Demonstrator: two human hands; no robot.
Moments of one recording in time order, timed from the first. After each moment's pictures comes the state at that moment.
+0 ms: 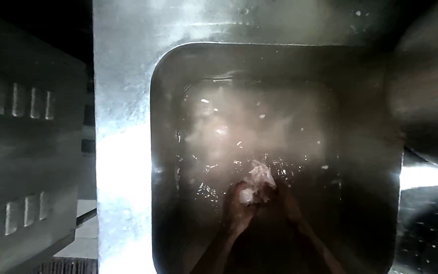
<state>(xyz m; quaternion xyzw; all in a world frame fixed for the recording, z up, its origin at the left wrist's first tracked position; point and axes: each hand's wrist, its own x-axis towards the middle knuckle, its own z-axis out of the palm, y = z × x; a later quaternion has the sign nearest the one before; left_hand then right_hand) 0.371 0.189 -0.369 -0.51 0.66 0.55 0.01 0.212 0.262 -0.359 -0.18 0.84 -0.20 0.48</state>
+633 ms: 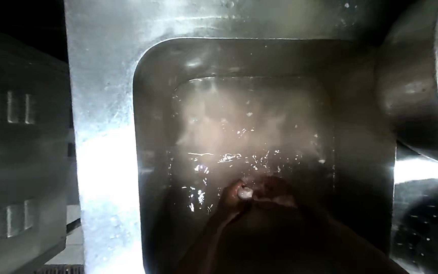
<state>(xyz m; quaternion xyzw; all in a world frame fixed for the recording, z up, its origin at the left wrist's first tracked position) 0.372 0.170 -0.408 -0.40 0.66 0.64 0.01 0.165 0.247 -0.373 -0.37 0.65 -0.07 0.66</state>
